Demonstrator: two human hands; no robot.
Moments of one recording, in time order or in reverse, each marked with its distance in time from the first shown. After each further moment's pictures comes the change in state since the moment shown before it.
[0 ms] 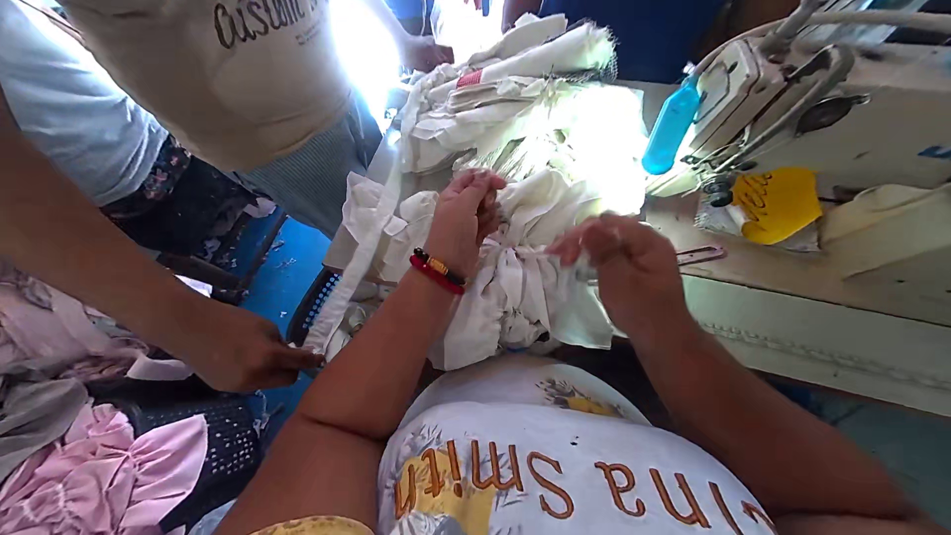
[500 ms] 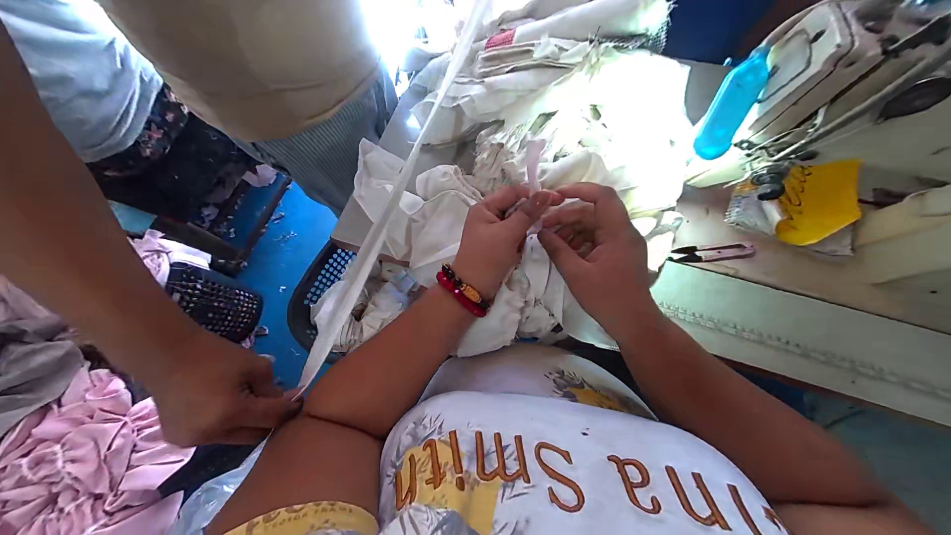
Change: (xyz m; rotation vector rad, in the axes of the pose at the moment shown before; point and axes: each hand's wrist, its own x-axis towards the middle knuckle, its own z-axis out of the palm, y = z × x) left_hand -0.037 -0.017 -0.001 0.058 -0.025 0.086; right_hand 0.005 0.004 0.044 -0.310 0.005 0.120
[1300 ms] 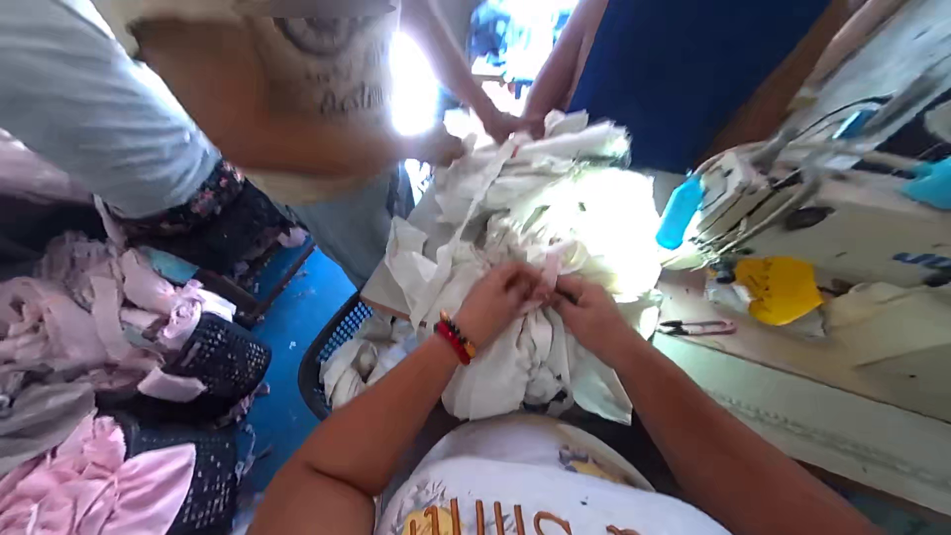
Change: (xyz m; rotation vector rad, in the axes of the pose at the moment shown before) left_hand 0.001 0.011 -0.022 0.578 -0.235 0.024; right_hand 0.028 0.013 -0.016 0.054 -0.350 0.179
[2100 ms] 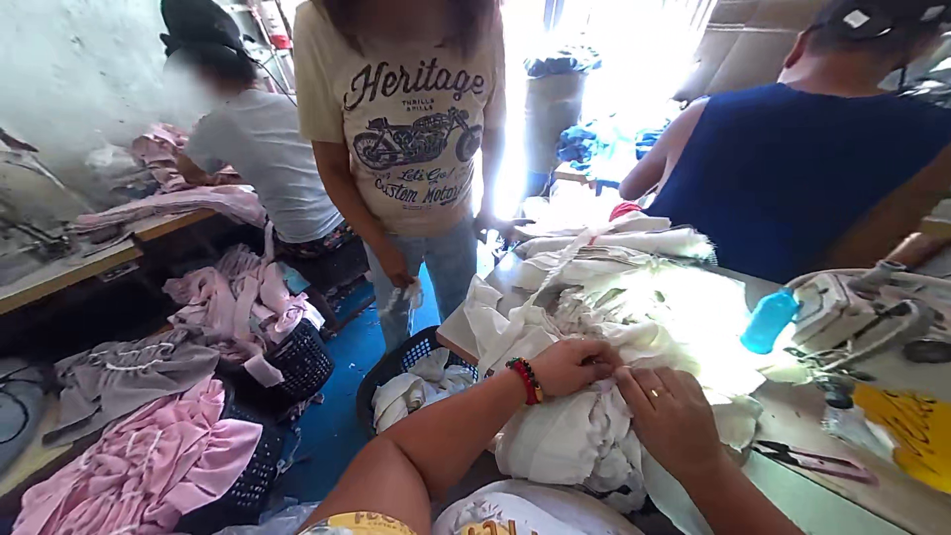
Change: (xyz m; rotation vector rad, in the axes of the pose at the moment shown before) left_hand 0.016 -0.003 -0.007 0.234 -0.183 0.213; right_hand -0.007 0.031 0.018 -0.897 0.604 -0.896
